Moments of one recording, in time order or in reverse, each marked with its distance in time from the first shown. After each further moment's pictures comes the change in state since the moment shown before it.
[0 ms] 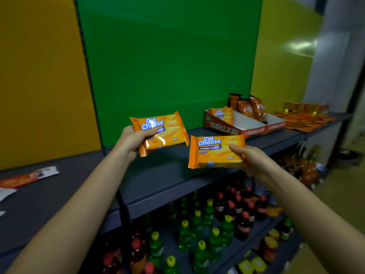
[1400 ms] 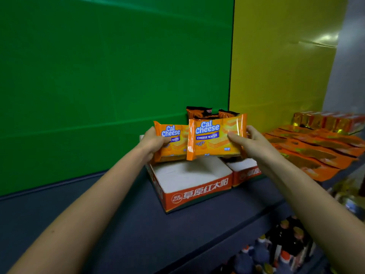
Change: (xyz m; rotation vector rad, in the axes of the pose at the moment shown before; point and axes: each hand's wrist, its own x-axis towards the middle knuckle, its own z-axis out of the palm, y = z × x) left_hand 0.299 -0.066 0.381 0.383 0.000 0.039; right_hand 0.354 -0.061 -0.256 -0.125 0.003 -0.309
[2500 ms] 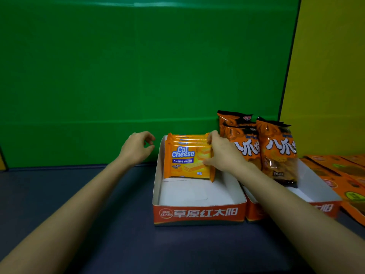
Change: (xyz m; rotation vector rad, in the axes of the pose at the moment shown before) left_hand -0.017 -0.028 -0.050 0.856 0.472 0.224; right_hand 0.092 0.027 0.078 -0.896 -0.442 -0.494
